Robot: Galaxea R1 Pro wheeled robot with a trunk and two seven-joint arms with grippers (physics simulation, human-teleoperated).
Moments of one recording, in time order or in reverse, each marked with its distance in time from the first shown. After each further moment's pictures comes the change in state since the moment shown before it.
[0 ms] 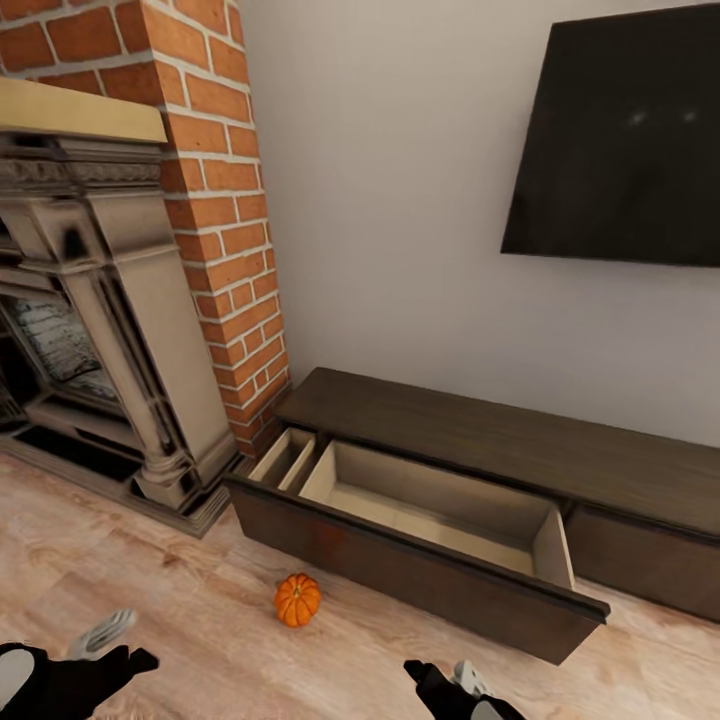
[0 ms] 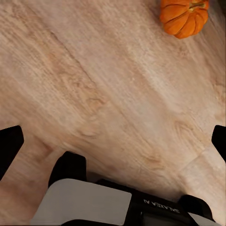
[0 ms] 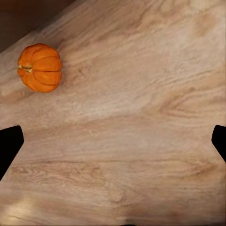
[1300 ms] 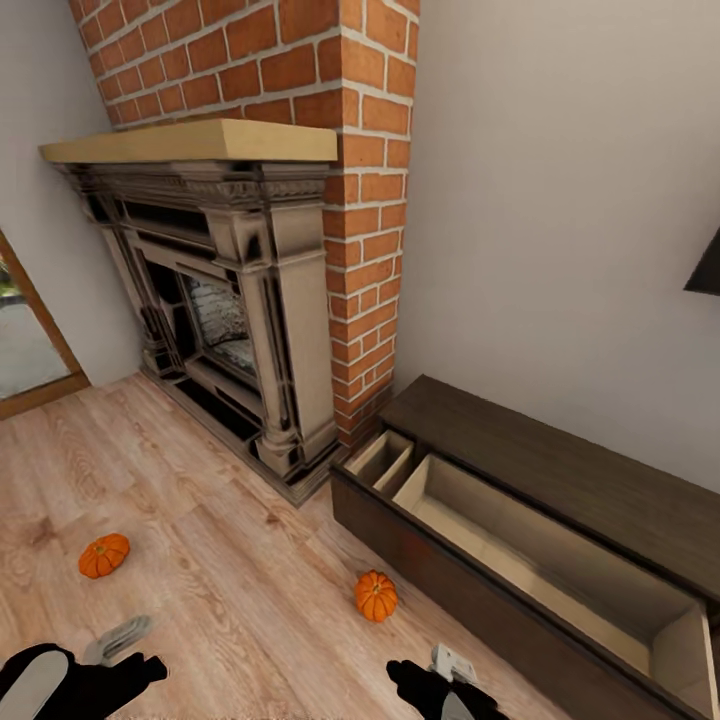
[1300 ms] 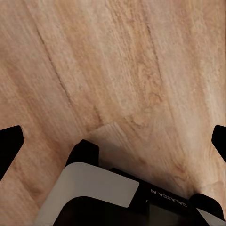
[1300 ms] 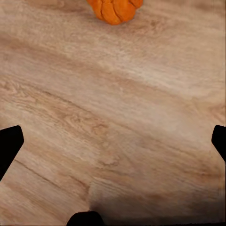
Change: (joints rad) left arm 0.000 -0.096 -0.003 -0.036 -0.062 -0.025 0.168; right arm 0.000 0.044 0.105 -0.079 0.198 -0.014 -0.130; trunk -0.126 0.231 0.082
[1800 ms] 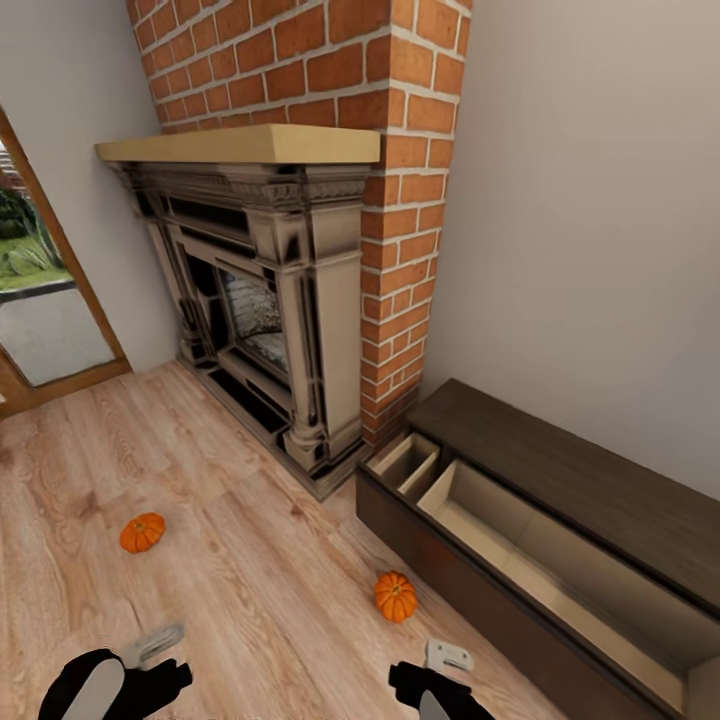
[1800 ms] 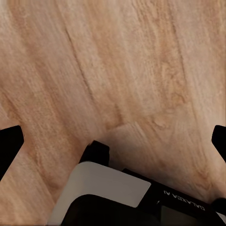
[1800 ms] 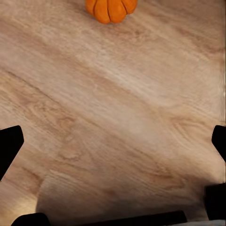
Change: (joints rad) left arm -0.004 -0.166 0.000 0.001 -0.288 -0.028 0.000; right arm 0.000 0.056 0.000 -0.038 0.204 0.015 -0.240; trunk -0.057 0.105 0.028
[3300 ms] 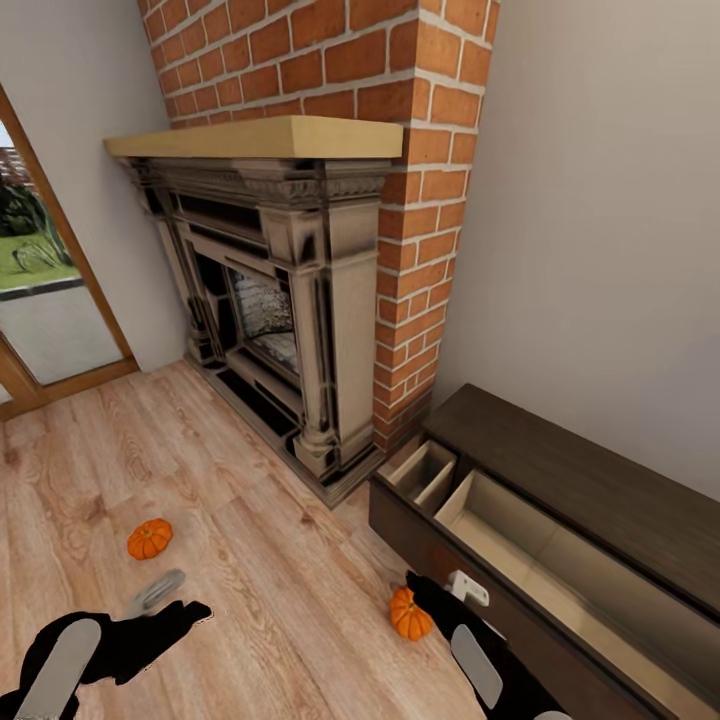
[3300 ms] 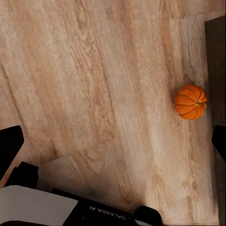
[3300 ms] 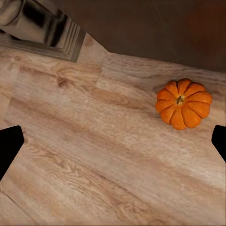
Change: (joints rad) left arm -0.050 -0.051 0.175 -0.124 0.119 0.091 -0.090; right arm -0.067 -0.063 -0.204 -0.102 -0.101 -0.128 0.263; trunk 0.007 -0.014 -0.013
